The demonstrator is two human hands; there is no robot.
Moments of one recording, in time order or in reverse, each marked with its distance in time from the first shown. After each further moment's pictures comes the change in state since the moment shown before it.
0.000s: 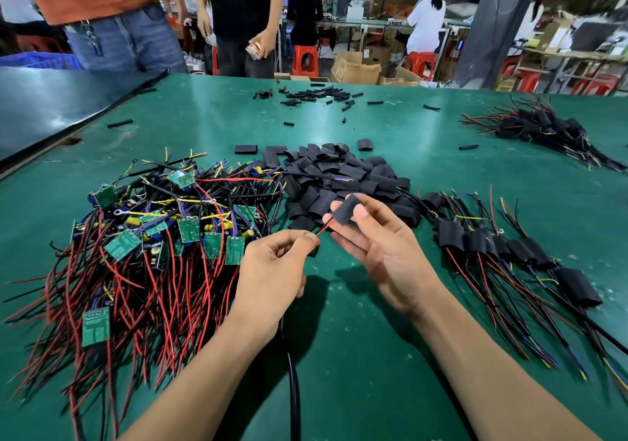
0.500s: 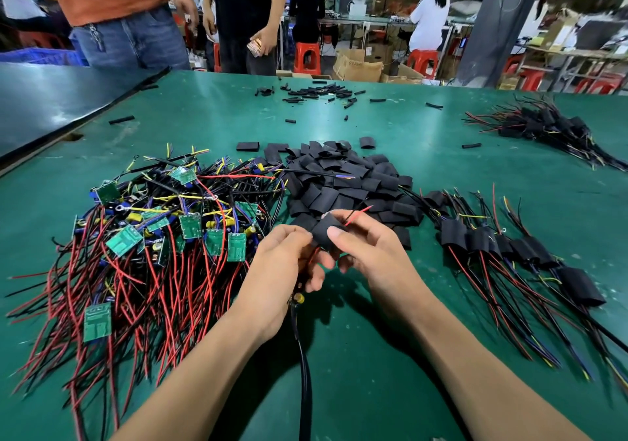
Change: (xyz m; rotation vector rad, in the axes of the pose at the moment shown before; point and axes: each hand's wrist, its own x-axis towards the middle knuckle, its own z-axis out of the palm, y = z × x) left_hand -0.003 0.008 0.001 -0.253 -0.181 -0.149; right_hand -0.010 0.011 0.004 -0.443 -0.036 -0.030
